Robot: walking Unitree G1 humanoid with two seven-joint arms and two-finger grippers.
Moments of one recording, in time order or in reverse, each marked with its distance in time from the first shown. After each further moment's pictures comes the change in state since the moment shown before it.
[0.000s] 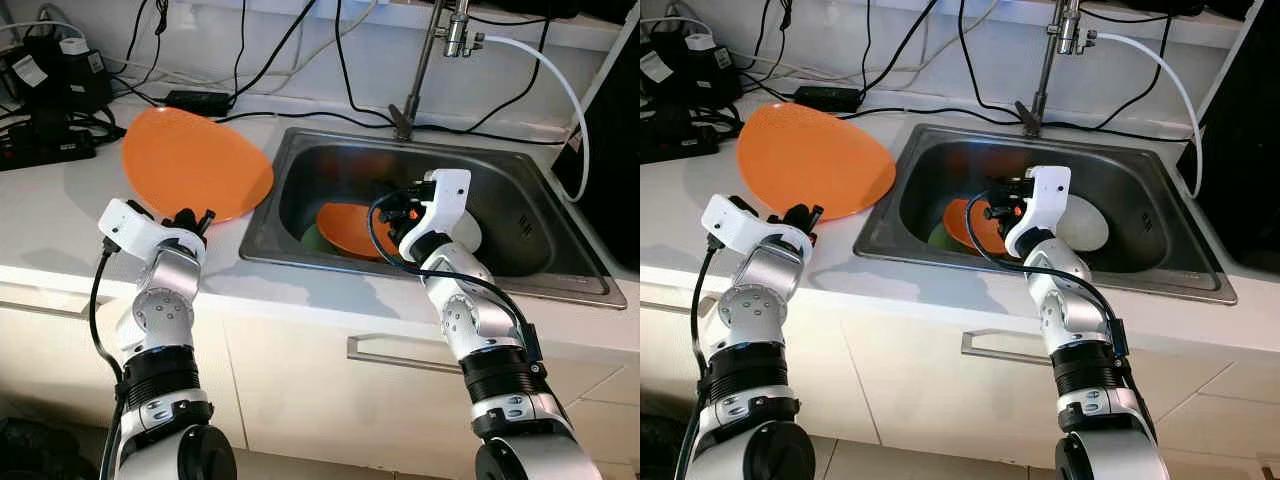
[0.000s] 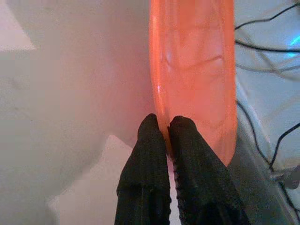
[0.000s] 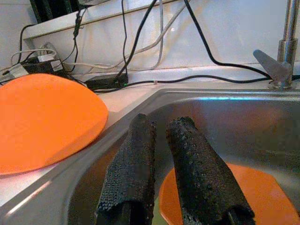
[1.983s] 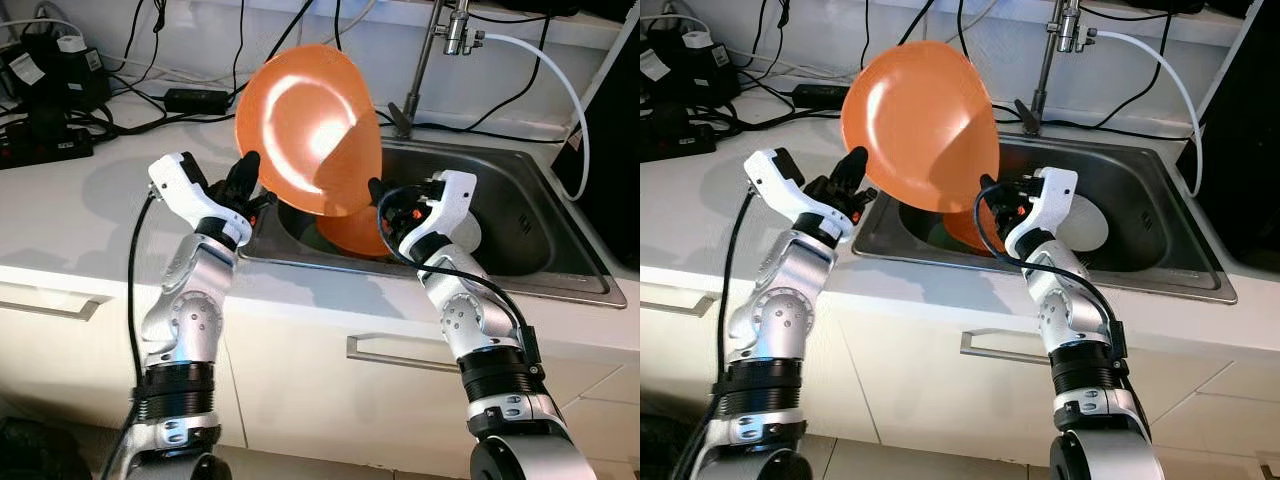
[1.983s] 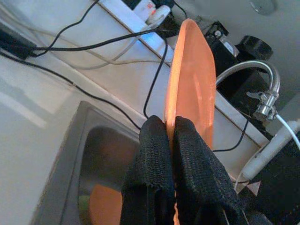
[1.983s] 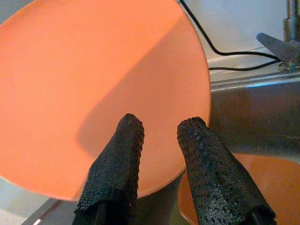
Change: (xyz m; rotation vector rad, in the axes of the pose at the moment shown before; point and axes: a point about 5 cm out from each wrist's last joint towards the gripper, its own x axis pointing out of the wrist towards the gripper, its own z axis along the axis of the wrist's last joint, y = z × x) left arm -0.031 -0.061 -0.016 0.218 -0.031 -0.667; right arm -0.001 -0.002 -0.002 0.163 -0.013 0.007
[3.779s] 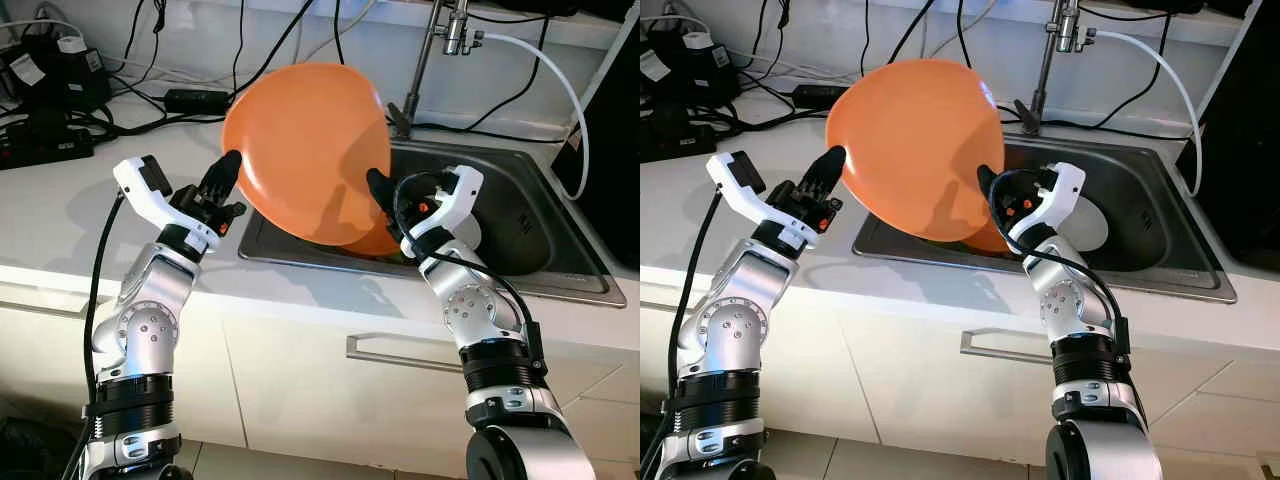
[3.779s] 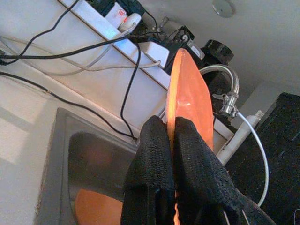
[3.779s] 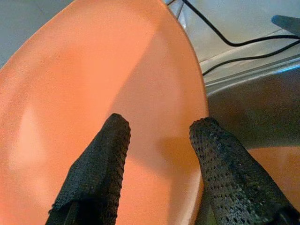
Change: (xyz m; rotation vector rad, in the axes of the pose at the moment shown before) left arm -0.019 0.016 0.020 -0.050 0.005 -0.142; right arm 0.003 0.000 0.005 0.189 -0.011 0.045
